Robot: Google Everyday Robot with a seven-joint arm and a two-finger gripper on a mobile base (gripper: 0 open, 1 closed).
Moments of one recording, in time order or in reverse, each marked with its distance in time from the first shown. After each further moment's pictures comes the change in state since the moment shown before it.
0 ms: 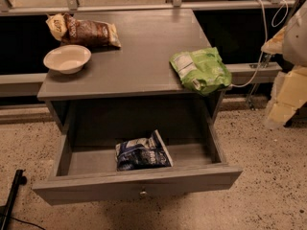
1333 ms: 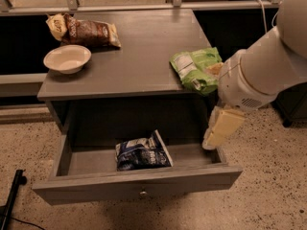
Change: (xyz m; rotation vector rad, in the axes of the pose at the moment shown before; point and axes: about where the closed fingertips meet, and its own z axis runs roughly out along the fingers) arm -0.080 0.029 0.085 0.074 -0.202 -0.163
